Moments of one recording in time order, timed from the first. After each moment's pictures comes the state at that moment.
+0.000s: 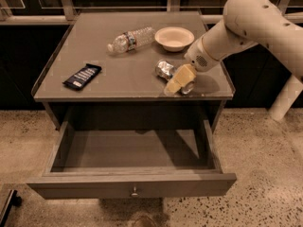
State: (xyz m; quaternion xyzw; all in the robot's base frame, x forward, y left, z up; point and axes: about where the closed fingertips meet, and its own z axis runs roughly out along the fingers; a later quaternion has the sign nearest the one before) arm 0.648 -0.099 0.844 -0.49 0.81 0.15 0.29
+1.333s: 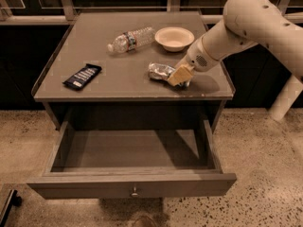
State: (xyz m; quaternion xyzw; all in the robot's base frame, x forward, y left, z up) arm 0.648 -0.099 0.843 -0.49 0.81 0.15 0.29
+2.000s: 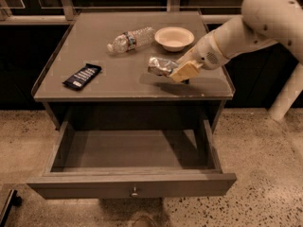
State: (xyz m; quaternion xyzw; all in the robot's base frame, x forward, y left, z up) arm 0.625 -0.094 0.871 -0.52 0.77 0.20 0.32
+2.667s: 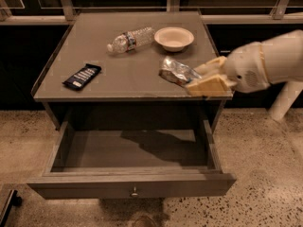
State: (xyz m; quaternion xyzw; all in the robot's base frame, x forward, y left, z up) arm 0.514 -0.115 0.923 -0.47 0.74 0.26 0.40
